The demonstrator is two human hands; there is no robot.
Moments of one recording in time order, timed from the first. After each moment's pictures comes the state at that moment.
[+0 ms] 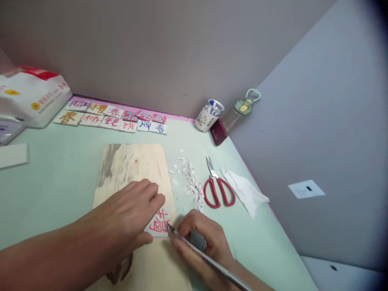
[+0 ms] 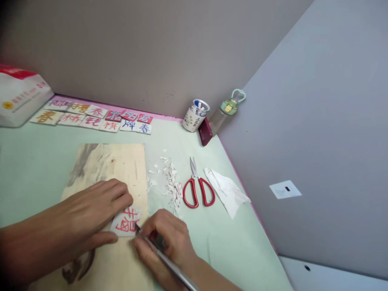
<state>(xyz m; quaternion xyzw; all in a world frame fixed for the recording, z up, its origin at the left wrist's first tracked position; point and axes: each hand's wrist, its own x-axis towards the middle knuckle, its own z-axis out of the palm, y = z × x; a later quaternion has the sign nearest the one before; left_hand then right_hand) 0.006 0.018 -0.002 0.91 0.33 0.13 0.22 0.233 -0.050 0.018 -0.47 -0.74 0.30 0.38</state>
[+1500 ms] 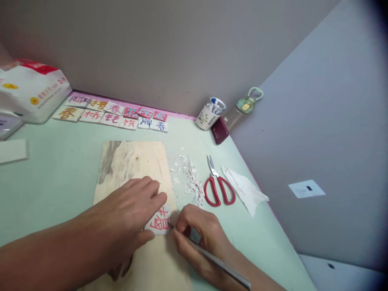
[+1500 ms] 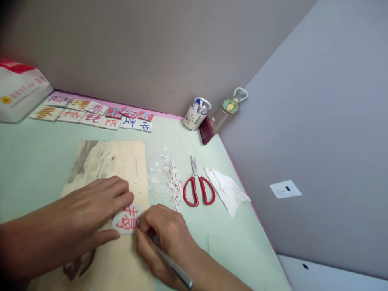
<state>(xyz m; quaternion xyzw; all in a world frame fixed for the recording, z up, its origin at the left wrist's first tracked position) 0.005 0.018 0.004 0.90 0.33 0.12 0.24 0.229 -0.039 0.041 -0.48 -0.74 0.39 0.27</state>
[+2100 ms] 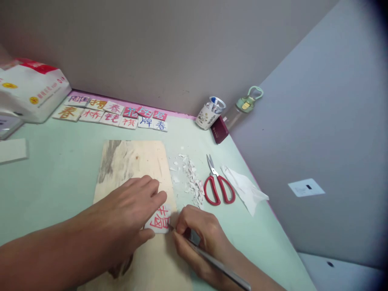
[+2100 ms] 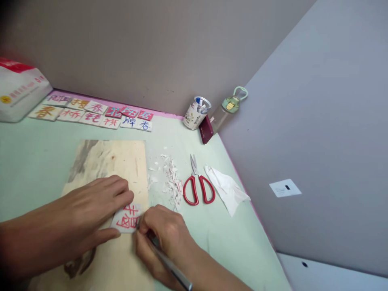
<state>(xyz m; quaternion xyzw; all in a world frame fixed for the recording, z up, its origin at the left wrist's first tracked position) 0.007 0.018 0.006 0.90 0.34 0.12 0.24 0.229 -0.041 0.039 -0.47 -0.75 0.38 0.26</state>
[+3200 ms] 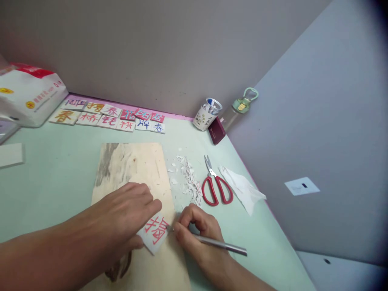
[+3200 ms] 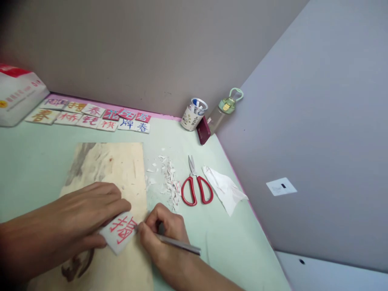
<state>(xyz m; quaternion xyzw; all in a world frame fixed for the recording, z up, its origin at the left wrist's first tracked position) 0.001 0.022 0.006 0.91 0.31 0.07 0.25 0.224 -0.048 0.018 -0.58 -0.58 0.45 0.34</state>
